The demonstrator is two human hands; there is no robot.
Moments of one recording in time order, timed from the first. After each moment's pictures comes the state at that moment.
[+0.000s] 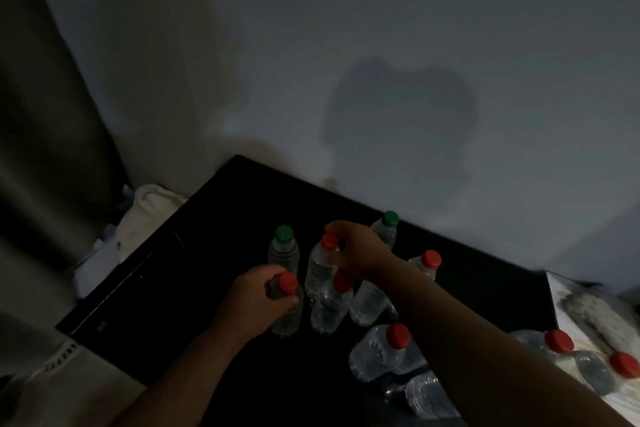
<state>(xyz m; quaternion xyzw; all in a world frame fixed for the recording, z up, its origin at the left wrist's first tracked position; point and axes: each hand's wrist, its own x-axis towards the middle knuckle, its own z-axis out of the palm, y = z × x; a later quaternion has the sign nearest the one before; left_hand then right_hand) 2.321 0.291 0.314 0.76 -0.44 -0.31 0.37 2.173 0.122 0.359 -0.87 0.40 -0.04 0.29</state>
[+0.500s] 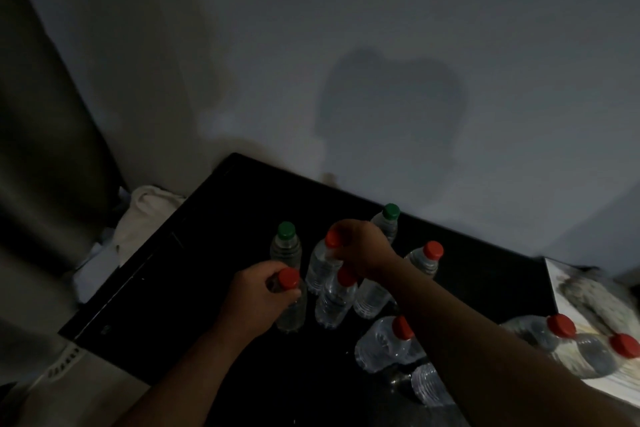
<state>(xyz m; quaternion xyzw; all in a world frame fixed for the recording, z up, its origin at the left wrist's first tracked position) 2.319 0.295 0.323 0.74 -0.42 -0.30 0.43 2.169 0.125 0.346 -0.83 0.43 -0.10 0.33</state>
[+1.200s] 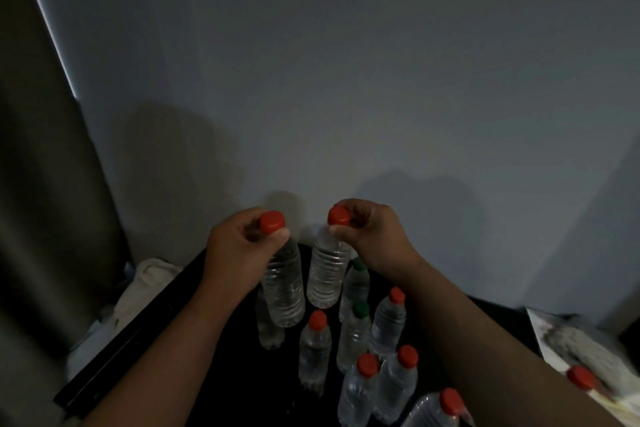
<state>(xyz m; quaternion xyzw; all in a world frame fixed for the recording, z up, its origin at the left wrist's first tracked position) 2.281 0.272 0.500 0.63 -0.43 -0.11 0.63 2.111 0.149 0.511 -0.80 0.32 -0.37 0.35</state>
